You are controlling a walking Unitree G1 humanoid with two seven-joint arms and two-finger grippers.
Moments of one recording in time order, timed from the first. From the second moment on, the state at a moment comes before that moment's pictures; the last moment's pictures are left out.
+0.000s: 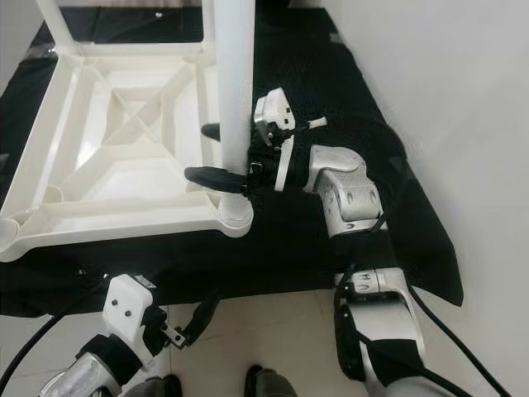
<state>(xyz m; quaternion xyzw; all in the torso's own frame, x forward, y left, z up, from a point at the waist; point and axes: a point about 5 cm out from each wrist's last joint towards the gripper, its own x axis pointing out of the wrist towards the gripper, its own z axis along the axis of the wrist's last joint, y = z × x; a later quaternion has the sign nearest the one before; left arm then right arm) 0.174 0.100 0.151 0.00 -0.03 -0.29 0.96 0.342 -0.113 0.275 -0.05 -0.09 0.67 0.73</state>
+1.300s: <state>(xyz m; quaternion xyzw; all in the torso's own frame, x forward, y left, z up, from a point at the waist) 0.185 0.103 0.147 0.01 -0.03 -0.30 0.95 0.303 -0.068 0.189 0.04 0.02 0.28 0.96</state>
